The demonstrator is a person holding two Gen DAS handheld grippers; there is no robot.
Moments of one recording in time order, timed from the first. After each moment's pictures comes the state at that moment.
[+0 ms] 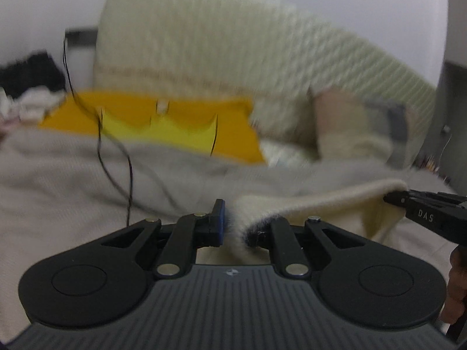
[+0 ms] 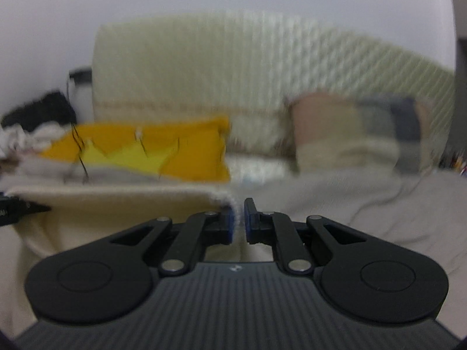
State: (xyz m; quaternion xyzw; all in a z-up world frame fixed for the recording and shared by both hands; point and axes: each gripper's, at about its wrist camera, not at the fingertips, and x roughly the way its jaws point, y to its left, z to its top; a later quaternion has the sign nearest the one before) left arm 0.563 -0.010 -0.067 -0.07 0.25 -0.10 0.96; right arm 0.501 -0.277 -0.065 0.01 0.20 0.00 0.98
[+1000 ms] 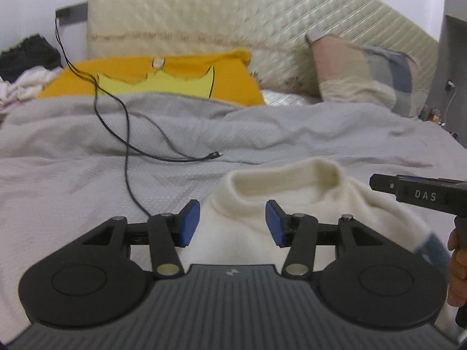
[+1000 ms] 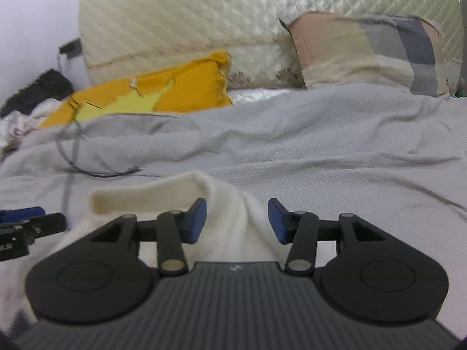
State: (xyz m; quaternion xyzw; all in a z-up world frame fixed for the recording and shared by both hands) left arm 0.525 -0.017 -0.080 -0.02 0.30 -0.10 0.95; right arm 0.462 -0.279 -0.103 0.08 0.27 0.03 0.96
